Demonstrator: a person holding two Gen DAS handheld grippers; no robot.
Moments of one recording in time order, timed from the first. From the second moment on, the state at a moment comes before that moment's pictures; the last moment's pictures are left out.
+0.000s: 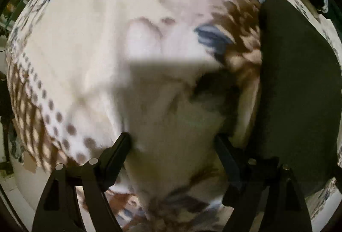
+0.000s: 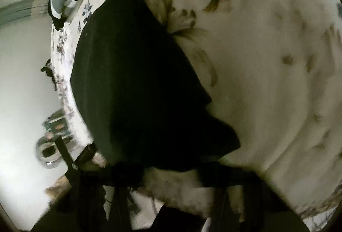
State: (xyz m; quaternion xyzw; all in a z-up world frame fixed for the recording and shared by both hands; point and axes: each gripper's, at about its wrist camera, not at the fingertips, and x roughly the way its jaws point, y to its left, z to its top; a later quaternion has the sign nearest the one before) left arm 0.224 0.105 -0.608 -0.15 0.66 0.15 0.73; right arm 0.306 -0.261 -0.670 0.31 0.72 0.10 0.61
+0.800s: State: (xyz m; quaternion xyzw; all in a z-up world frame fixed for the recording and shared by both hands) left arm 0.287 0.137 -0.576 -0.22 0.63 0.09 0.74; right arm 0.328 -0.328 -0.655 0.32 0.69 0.03 0.65
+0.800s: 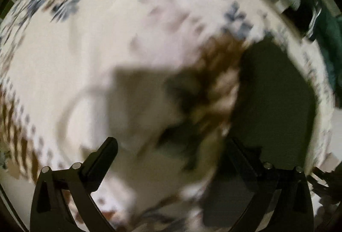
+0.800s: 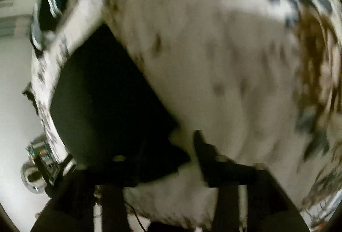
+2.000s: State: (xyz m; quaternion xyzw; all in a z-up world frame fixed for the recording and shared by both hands) left arm 0.301 0.102 -0.577 -0.17 0.63 0.12 0.75; right arm 0.367 -0.278 -0.671 0.26 0.76 0.09 0.59
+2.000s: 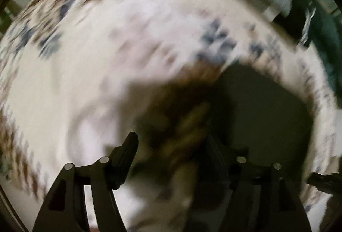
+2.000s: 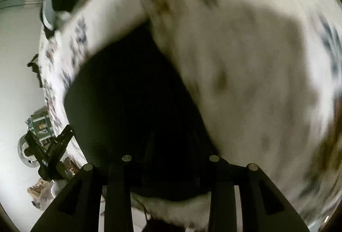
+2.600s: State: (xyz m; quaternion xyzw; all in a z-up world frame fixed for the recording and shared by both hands) left arm 0.268 0.087 -0.618 -0.15 0.65 0.12 0.73; right arm 0.313 -0.260 -0.662 0.23 0.73 0.06 0.64
